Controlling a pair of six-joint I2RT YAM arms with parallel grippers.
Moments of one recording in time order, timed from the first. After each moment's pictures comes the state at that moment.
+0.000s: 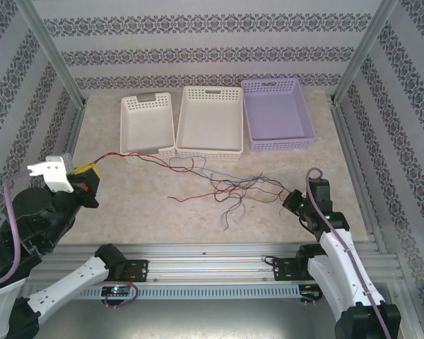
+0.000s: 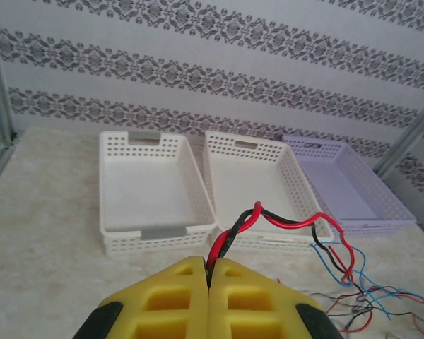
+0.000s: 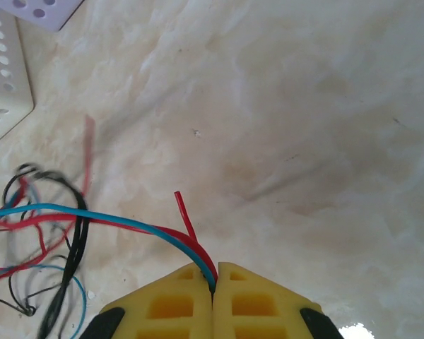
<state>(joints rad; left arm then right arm) -0.65 0.53 1.32 -1.06 -0.49 -0.37 0.03 0.67 0.38 -0.58 -0.14 0.68</state>
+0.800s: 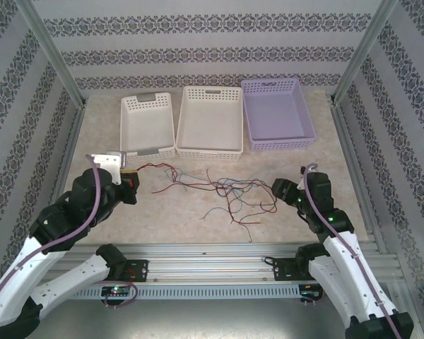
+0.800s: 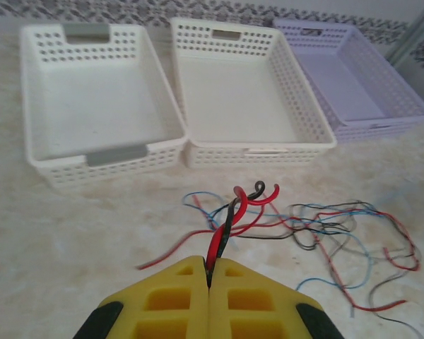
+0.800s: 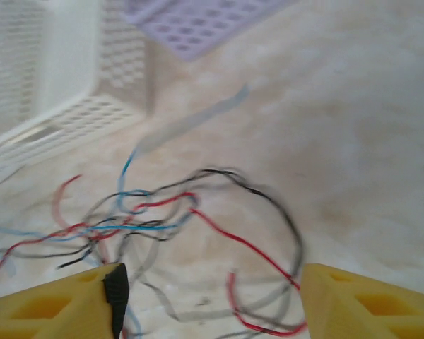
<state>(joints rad) -0.65 0.66 1.05 -0.92 -0.28 -0.44 0.20 0.62 0.50 -0.54 -0.15 0.59</state>
